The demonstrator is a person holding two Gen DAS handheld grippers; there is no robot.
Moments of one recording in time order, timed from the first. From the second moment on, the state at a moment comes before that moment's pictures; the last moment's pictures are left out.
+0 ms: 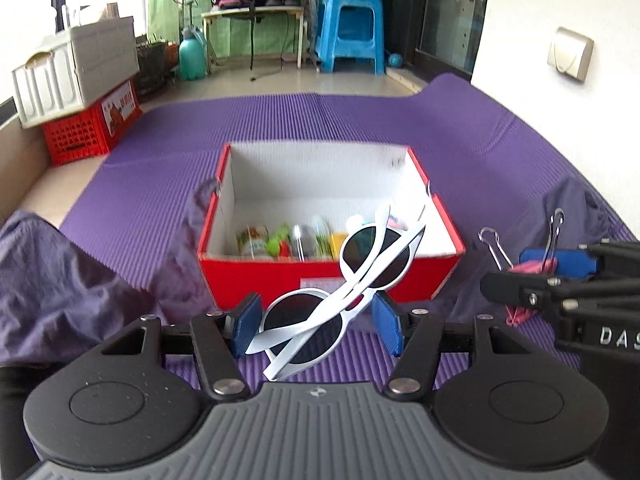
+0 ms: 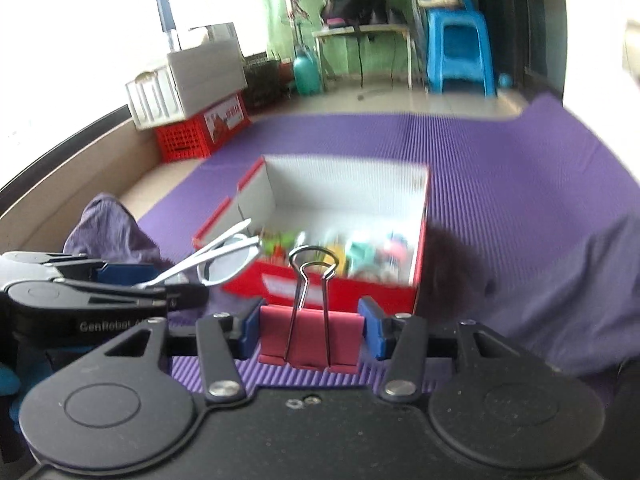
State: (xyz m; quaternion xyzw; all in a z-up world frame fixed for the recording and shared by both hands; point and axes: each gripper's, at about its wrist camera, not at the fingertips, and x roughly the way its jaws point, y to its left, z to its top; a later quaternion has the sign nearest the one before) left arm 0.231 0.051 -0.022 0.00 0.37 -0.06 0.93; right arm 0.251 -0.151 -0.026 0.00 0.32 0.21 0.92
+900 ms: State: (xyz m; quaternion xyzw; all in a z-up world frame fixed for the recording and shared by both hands) left arm 0.381 0.060 -0.068 0.01 0.40 -0.02 0.91; right arm 0.400 -0.117 -0.063 -0.03 0.34 0.17 0.92
